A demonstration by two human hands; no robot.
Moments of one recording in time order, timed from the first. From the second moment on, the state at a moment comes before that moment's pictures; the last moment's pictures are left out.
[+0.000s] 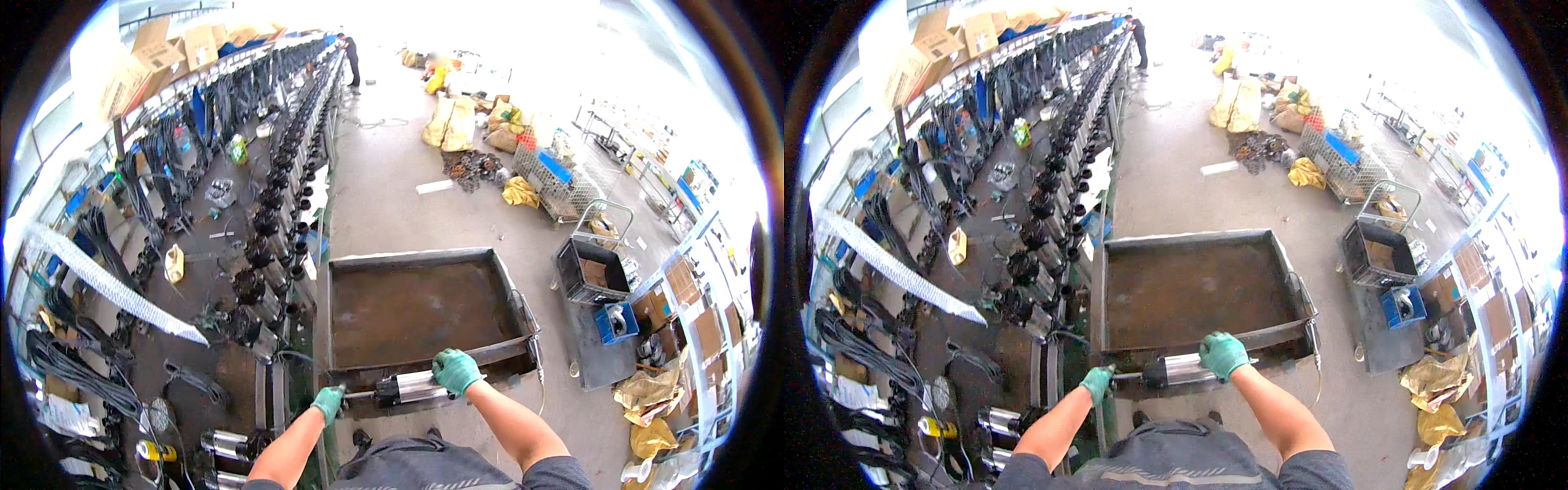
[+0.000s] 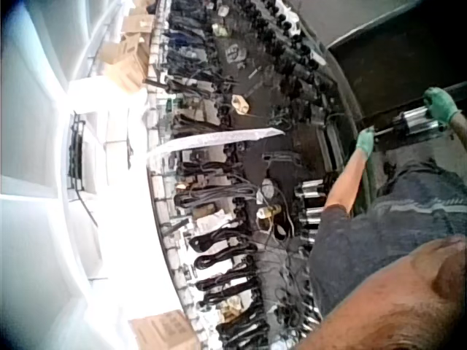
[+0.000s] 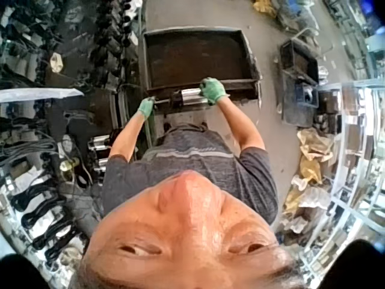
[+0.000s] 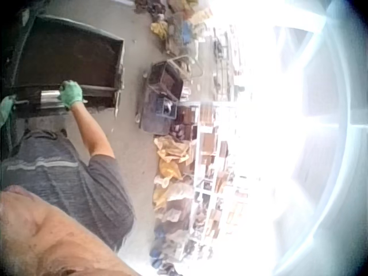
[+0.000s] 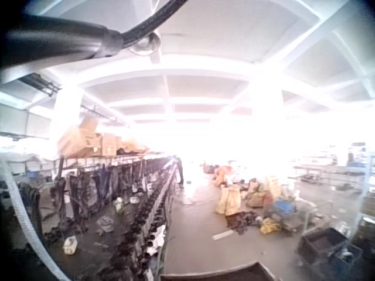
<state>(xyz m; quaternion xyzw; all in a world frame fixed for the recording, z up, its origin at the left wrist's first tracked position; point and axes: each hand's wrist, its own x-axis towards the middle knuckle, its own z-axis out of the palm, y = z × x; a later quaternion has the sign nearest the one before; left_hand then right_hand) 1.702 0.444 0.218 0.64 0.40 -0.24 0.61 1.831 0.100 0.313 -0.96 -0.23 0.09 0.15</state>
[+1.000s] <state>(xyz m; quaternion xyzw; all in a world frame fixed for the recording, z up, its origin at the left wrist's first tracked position) 1.703 0.497 0.218 0.78 0.47 0.02 0.41 1.833 0.098 0.301 -0.95 -0.23 0.04 0.20</state>
